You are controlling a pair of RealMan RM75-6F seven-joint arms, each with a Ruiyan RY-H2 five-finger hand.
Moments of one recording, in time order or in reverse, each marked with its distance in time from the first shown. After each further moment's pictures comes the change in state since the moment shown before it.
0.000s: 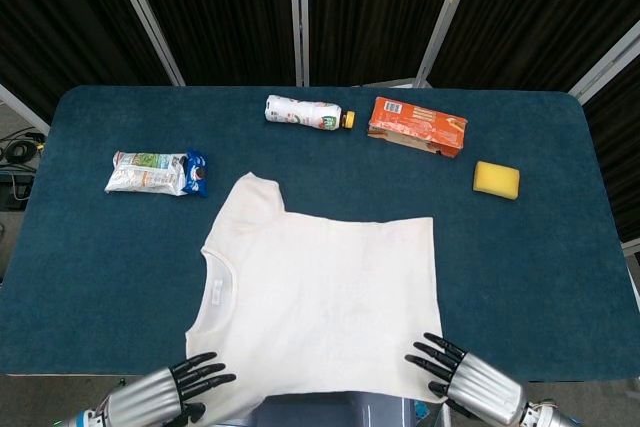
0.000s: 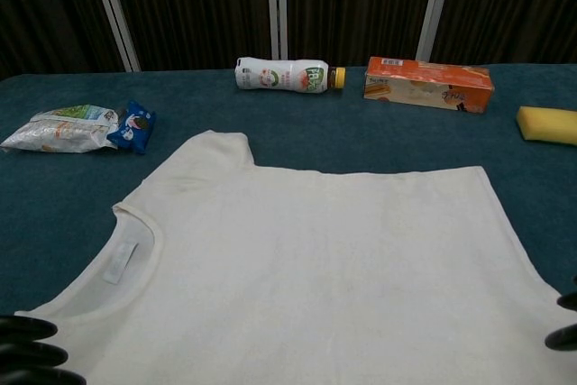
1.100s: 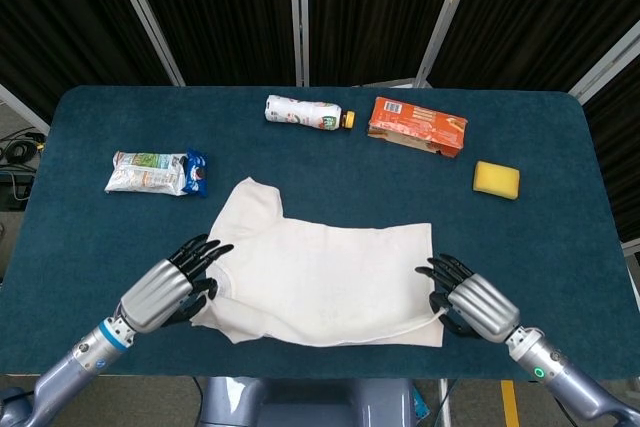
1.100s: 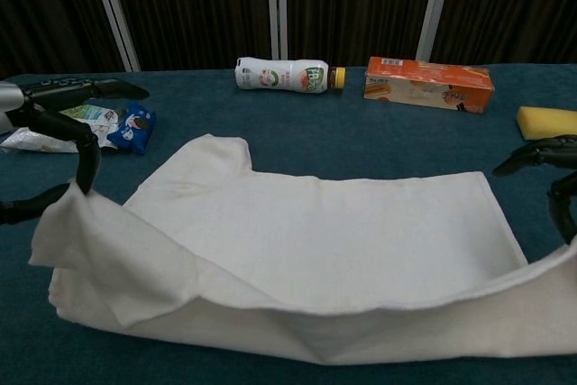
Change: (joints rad) left arm -0.088 -0.001 -0.367 -0.132 -0.422 -0.144 0.014; right arm 0.117 0.010 0.213 -0.088 0.384 -0.234 0.220
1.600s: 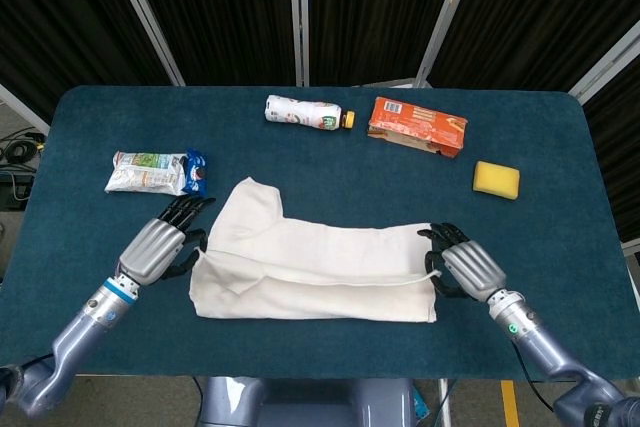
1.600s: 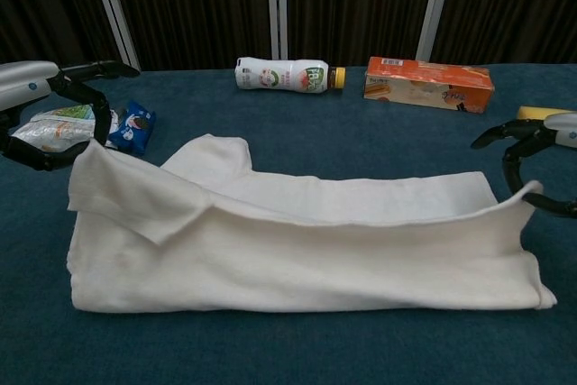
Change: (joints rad) left arm -0.051 -0.060 -0.133 0.126 -0.232 -0.145 -0.055; right arm 0.069 -0.080 0.142 0.009 0.284 -0.224 -0.037
